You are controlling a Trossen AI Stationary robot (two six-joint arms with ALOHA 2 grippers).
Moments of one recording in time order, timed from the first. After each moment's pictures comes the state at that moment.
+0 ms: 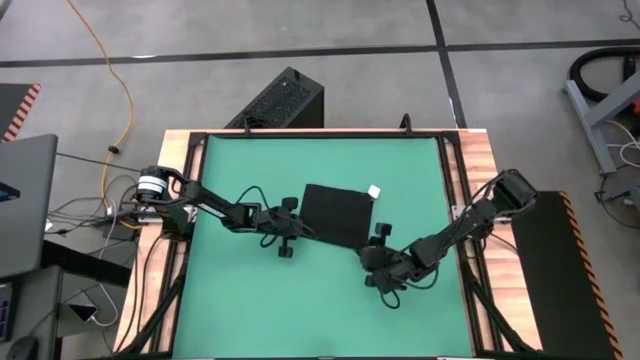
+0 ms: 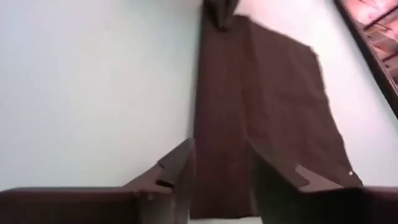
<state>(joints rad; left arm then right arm) -0.01 1.77 0.58 0.46 -0.11 0.19 0.53 1.62 0.76 -0.11 0.81 0.30</state>
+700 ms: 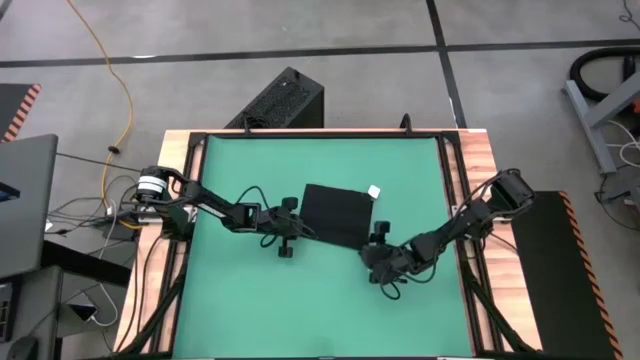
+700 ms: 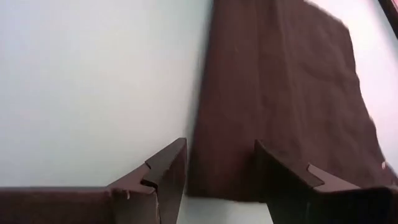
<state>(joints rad) 0.00 1.77 0.58 0.46 -0.11 0.20 0.47 1.64 0.64 0.05 0.70 0.21</state>
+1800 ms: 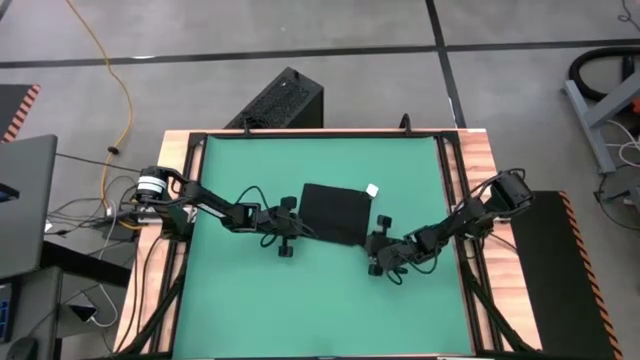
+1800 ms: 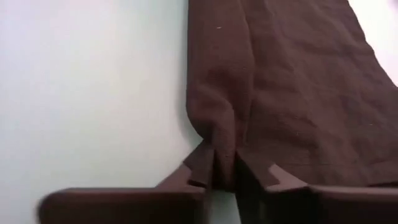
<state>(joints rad) 0.00 1.77 0.58 0.46 -0.11 0.17 0.37 1.74 0.48 0.32 0.60 0.28</state>
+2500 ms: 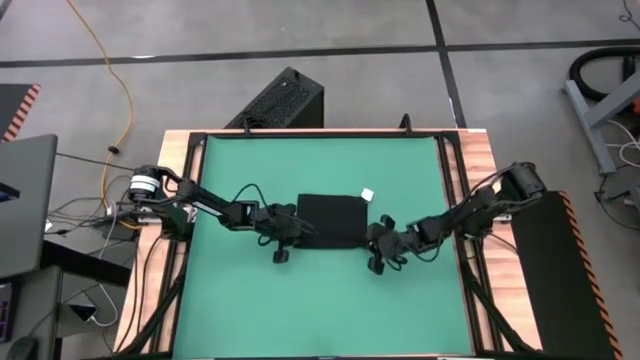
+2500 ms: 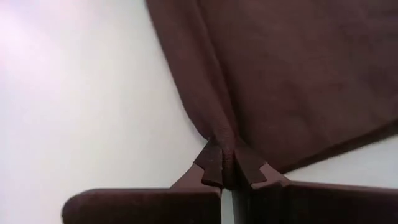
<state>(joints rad) 0.00 1.71 0.58 0.41 0.13 -0.02 0.31 1.53 0.48 0.24 0.32 0.61</state>
